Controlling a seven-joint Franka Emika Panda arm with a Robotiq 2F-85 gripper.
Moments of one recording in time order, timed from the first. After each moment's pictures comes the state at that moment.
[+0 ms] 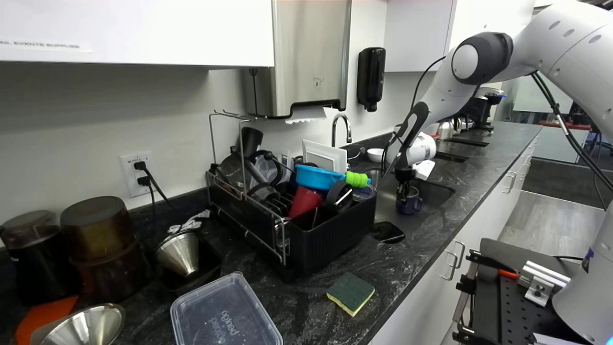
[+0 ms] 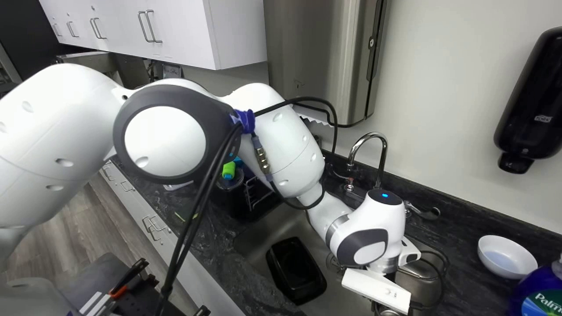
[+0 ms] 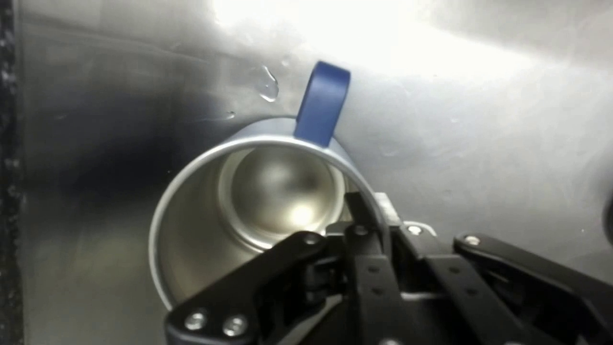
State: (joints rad) arm -0.60 0.93 -0.18 -1.68 -0.06 2.63 -0.66
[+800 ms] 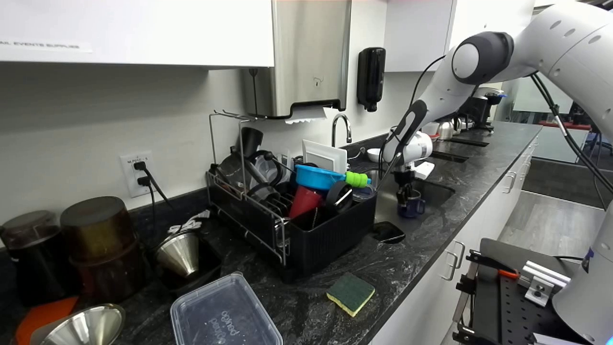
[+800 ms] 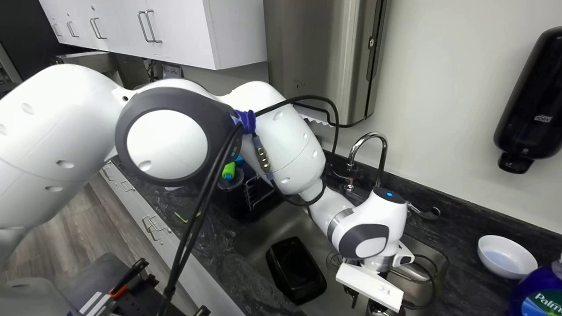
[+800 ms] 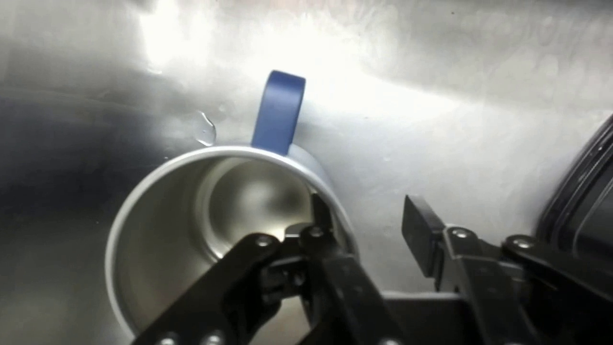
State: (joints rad) arm -0.61 0.94 -0.14 -1.65 -0.06 2.46 -0.64
